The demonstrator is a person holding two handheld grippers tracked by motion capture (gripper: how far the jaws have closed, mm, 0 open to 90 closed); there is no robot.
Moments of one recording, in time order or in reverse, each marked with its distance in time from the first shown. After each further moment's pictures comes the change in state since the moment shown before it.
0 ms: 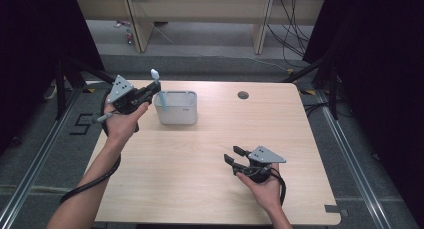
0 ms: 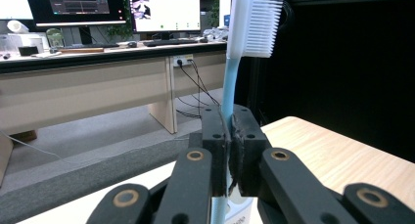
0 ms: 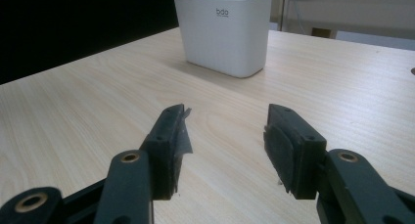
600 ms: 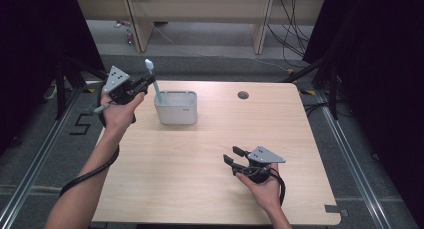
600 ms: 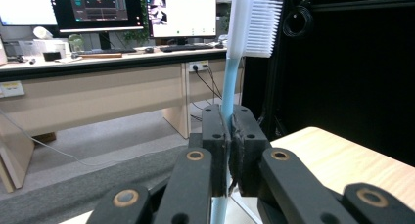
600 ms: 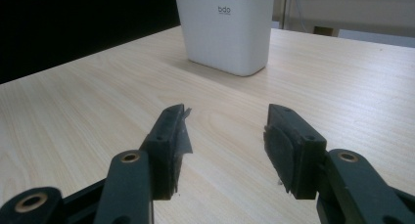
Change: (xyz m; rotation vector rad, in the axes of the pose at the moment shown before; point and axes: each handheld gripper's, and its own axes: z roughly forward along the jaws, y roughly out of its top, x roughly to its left) left arm 0.021 0.012 0.009 -0.021 0.060 0.002; right arm 0.001 -0.001 0.002 0.007 0.006 0.007
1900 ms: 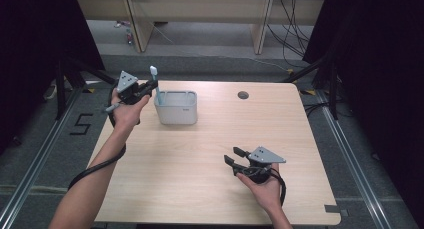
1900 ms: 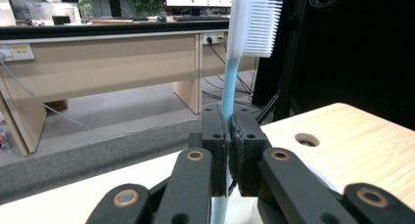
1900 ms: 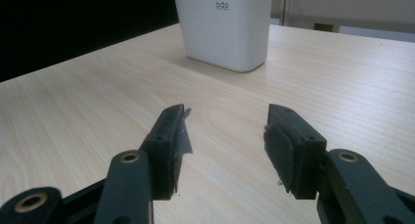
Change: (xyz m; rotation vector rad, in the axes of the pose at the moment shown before) left arm 0.019 -0.049 0.034 0.113 0.045 -0.055; right arm -0.001 -0.003 -0.001 0.017 0.009 0.028
